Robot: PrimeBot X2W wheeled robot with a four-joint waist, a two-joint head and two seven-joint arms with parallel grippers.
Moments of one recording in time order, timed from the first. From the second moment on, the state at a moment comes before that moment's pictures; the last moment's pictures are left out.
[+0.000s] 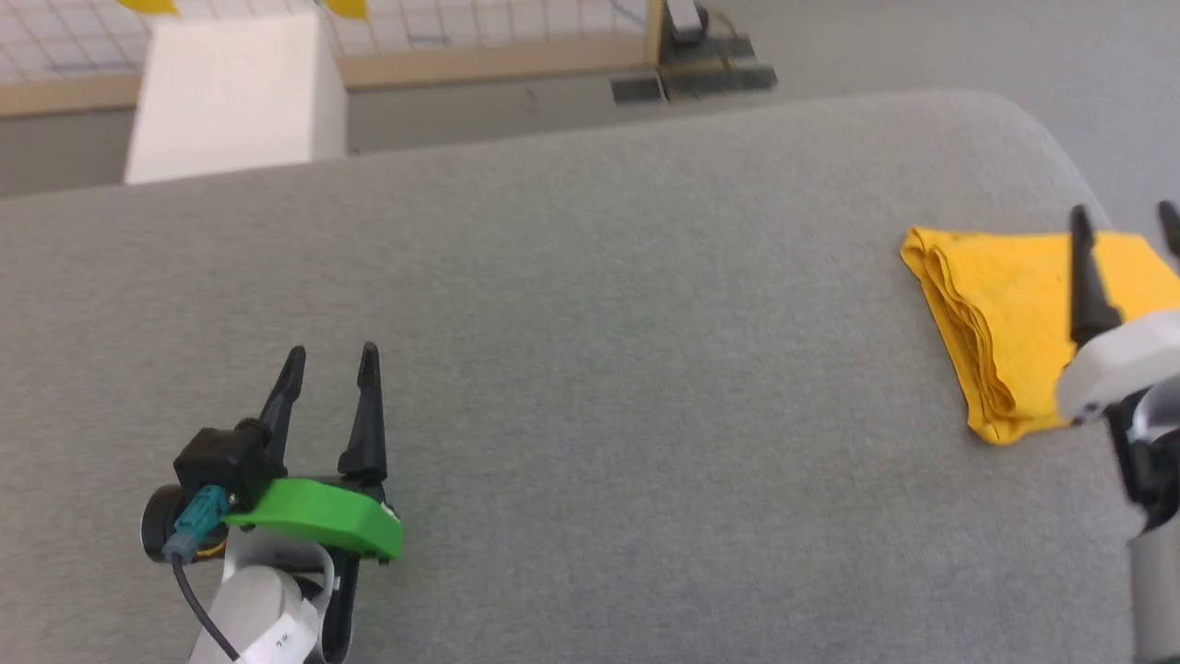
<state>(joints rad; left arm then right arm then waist) -0.17 0.13 -0.06 0.20 -0.27 -0.08 -0.25 -0.39 -0.20 -0.22 0.23 0.02 0.13 0.03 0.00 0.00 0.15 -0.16</state>
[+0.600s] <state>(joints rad) -0.13 0.11 -0.08 0.24 -0.28 -0.08 -0.25 -0.07 -0.06 -0.09 -0.02 0.07 0.13 -0.11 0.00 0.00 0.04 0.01</state>
